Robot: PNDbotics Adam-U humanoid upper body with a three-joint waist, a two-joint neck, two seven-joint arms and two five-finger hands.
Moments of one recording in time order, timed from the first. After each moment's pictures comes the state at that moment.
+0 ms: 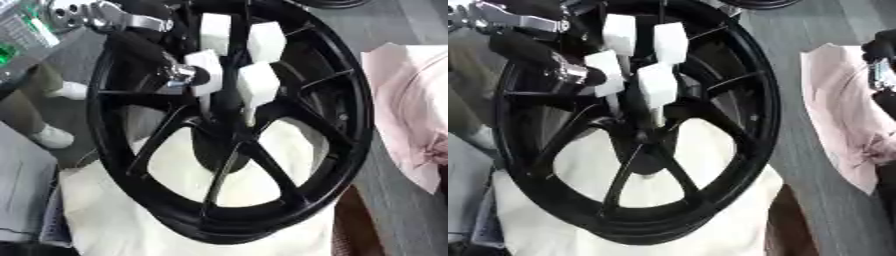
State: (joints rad) left arm -1.24 0.70 -0.80 -1.59 -0.41 0.18 -0.87; right arm -0.14 -0.31 -0.38 -1.87 -0.04 -0.21 0.12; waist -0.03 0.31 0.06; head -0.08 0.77
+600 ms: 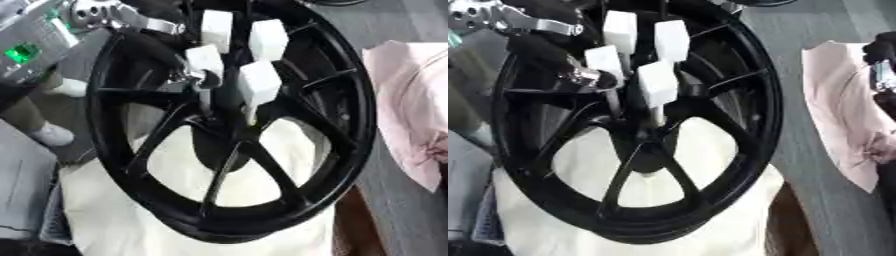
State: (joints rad) left arm -1.25 0.64 -0.81 -1.53 -0.45 0.16 -0.87; right arm -0.14 -0.30 -0.38 -1.87 -0.04 -0.21 0.12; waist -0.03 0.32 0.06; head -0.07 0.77
